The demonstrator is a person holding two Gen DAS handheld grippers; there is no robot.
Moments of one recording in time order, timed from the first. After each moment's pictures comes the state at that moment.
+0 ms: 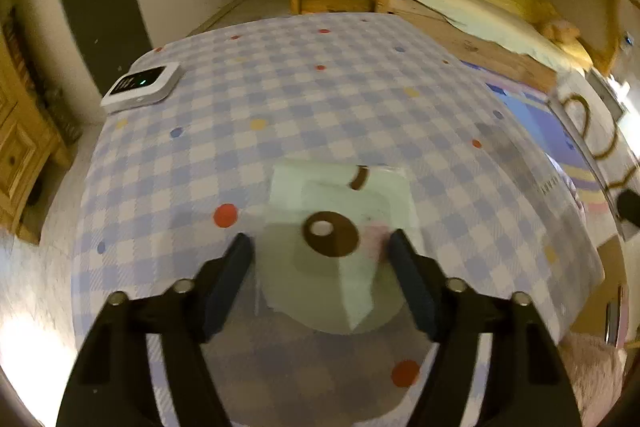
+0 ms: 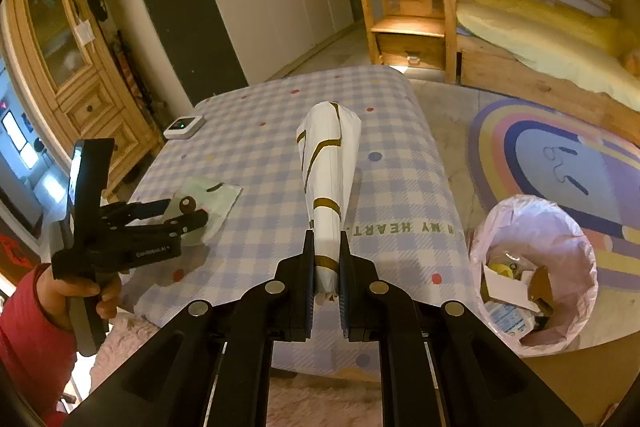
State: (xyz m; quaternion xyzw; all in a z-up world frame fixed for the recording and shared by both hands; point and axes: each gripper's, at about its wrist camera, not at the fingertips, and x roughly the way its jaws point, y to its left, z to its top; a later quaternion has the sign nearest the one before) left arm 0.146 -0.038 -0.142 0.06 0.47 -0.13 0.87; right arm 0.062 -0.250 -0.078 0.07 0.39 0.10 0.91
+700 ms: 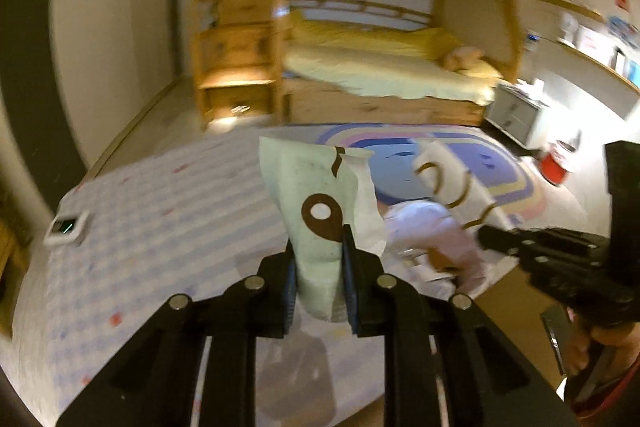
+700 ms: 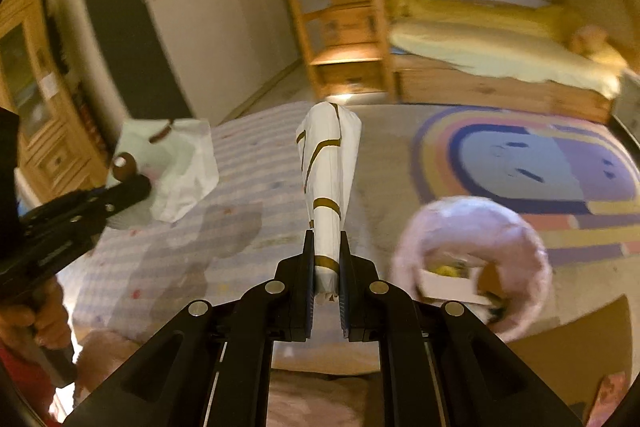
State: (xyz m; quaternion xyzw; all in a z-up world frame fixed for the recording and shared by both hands) left arm 0.073 -0.180 -0.043 0.08 0.31 -0.29 0.90; right arm 0.020 -0.340 -0.069 0.12 0.34 0.00 0.93
